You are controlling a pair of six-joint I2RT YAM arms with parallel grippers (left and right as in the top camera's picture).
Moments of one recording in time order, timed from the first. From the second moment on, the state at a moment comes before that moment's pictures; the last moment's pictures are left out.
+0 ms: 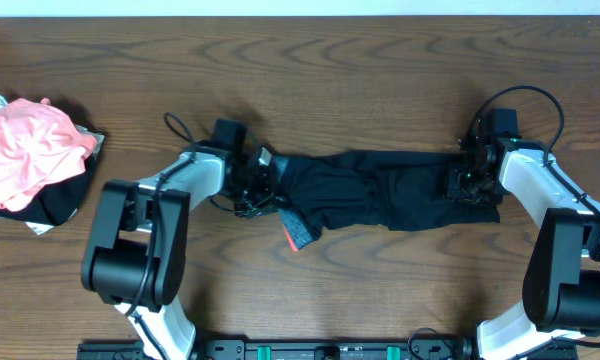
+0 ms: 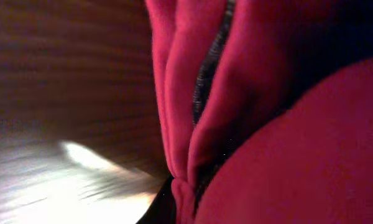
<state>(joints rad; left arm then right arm) -0.20 1.90 0.98 -0.55 0.69 -0.48 -0.08 1.77 1.01 -0.69 -0.06 0.10</state>
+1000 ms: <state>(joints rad) 0.06 1.68 0.96 -0.71 0.28 -0.33 -0.08 1.66 1.15 -0.77 -0.20 0.10</state>
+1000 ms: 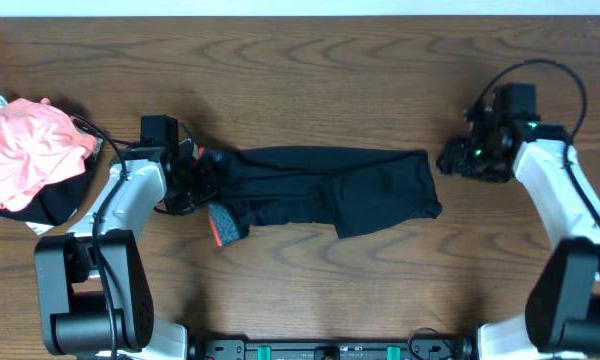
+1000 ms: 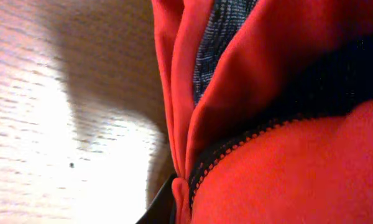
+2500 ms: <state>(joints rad) 0.11 1.58 1.31 -1.17 -0.27 -0.37 -0.15 1.61 1.17 -0.88 -0.26 0.04</state>
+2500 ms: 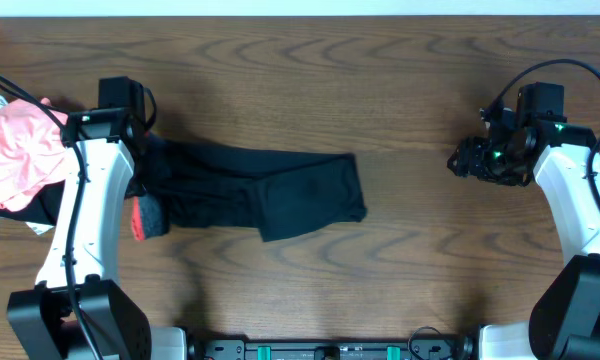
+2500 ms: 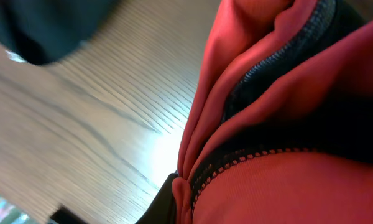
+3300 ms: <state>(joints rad) -0.43 1.58 1.38 -1.21 -0.41 -0.58 -0.15 1.61 1.17 -0.89 -0.30 0.04</state>
